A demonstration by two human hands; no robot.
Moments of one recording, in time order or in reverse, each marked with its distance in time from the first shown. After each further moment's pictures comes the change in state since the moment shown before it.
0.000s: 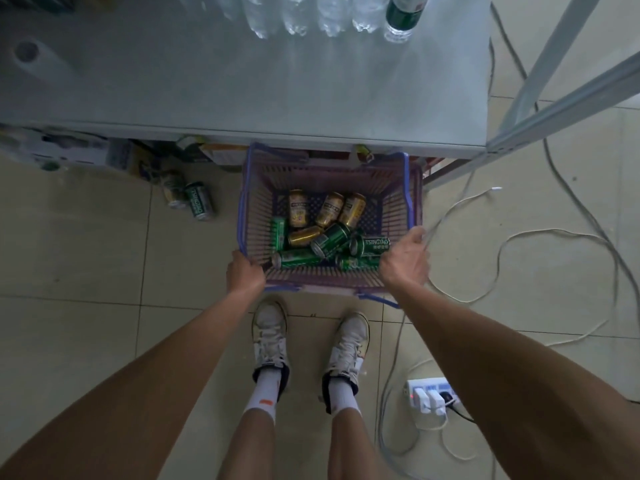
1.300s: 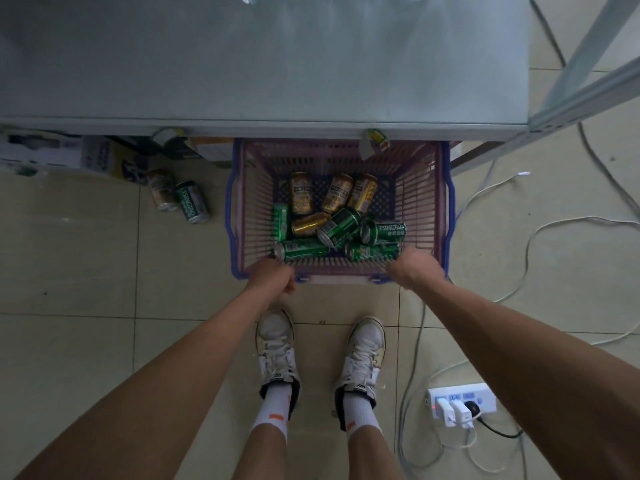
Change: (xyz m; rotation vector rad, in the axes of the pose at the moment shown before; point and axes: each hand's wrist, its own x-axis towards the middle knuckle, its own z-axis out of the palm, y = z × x) left_hand 0.050 0.012 0.045 -0.118 -0.302 -0.038; right_hand 0.062 0.019 0.062 -0.270 -0.440 -0.039
